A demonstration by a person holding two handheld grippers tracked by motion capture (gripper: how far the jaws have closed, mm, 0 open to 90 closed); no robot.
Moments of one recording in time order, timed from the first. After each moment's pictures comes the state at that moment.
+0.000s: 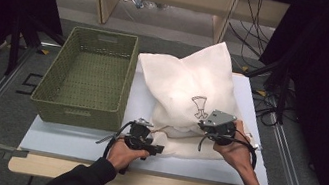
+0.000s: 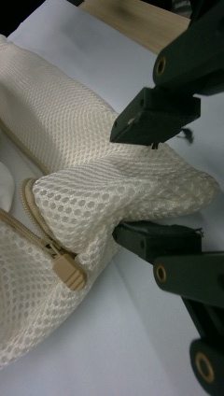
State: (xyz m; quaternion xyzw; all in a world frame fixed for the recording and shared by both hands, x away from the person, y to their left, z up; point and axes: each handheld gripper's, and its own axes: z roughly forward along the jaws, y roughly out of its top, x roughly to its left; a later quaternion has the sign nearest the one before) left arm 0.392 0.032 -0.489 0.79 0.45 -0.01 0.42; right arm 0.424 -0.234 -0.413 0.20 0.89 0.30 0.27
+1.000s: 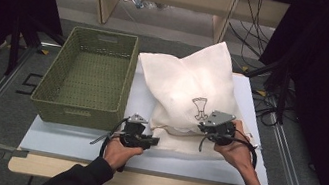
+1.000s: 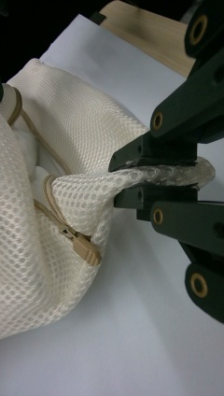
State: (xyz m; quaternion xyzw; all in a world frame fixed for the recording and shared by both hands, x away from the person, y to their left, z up) left arm 0.385 0.047 -0.472 0.77 0.44 0.04 0.46; right arm 0.429 -0.237 -0.421 0.19 0.91 0.28 0.24
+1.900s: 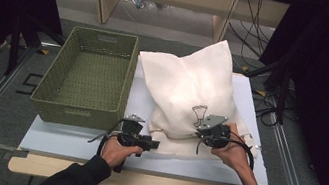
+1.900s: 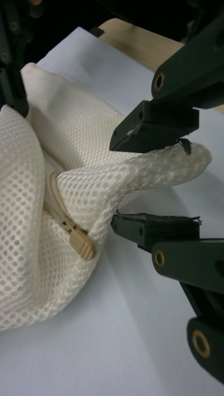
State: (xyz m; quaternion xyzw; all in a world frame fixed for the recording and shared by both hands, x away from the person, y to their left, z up) left arm 0.394 0.054 -0.481 0.75 0.48 -0.03 0.46; right arm 0.433 -0.234 -0.443 0.20 0.92 0.25 0.21
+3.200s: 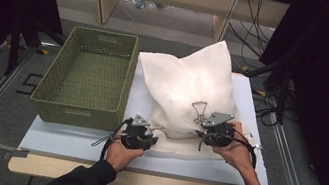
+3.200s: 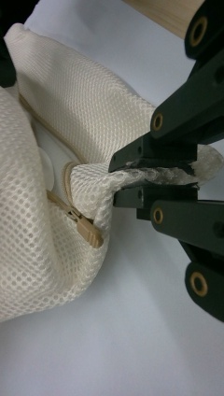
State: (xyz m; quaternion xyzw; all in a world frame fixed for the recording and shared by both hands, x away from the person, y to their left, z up) left arm 0.384 0.041 -0.476 0.79 0.43 0.08 0.44; right arm 0.431 -0.239 -0.428 0.22 0.91 0.28 0.23
